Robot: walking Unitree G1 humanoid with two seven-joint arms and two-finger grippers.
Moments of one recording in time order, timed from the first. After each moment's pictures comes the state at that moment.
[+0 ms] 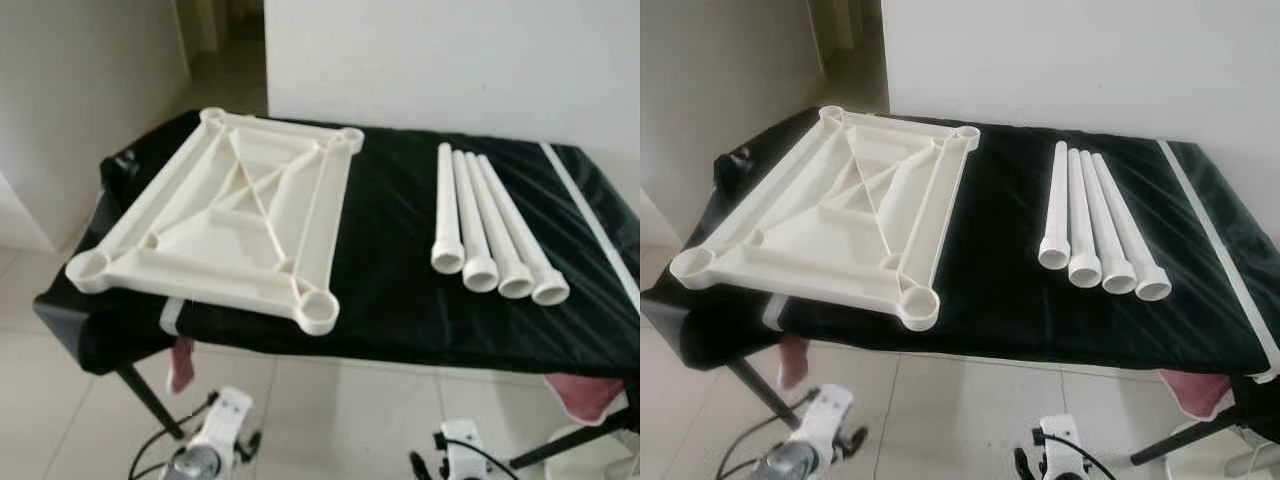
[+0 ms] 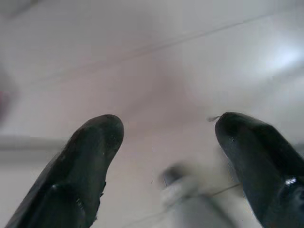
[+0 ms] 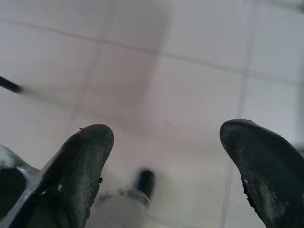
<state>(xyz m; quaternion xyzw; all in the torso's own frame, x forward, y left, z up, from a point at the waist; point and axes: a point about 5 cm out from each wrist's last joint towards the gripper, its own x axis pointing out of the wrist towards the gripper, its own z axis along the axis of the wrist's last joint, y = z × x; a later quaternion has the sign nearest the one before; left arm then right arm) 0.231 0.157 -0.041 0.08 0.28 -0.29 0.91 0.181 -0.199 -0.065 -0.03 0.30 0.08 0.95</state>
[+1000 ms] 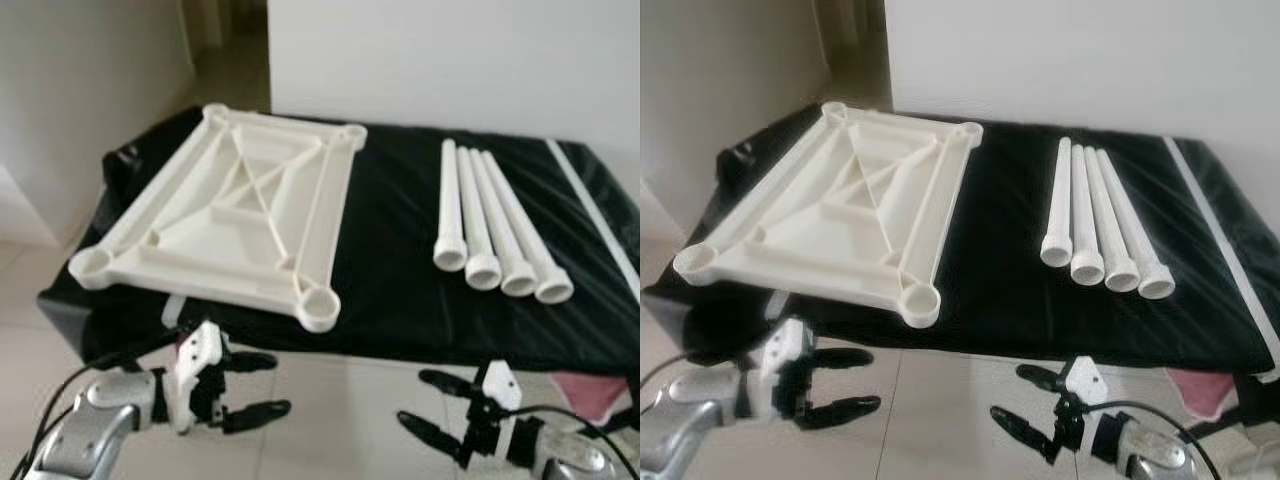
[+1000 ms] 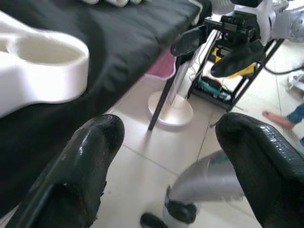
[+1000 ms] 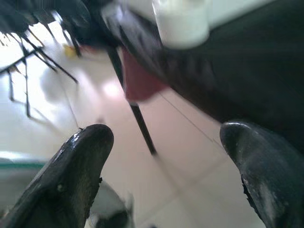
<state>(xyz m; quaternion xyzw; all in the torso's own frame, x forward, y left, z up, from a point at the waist) 0.223 0.166 0.118 0.03 0.10 -0.62 0.77 0.194 -0.197 0.082 0.00 0.08 0.47 0.88</state>
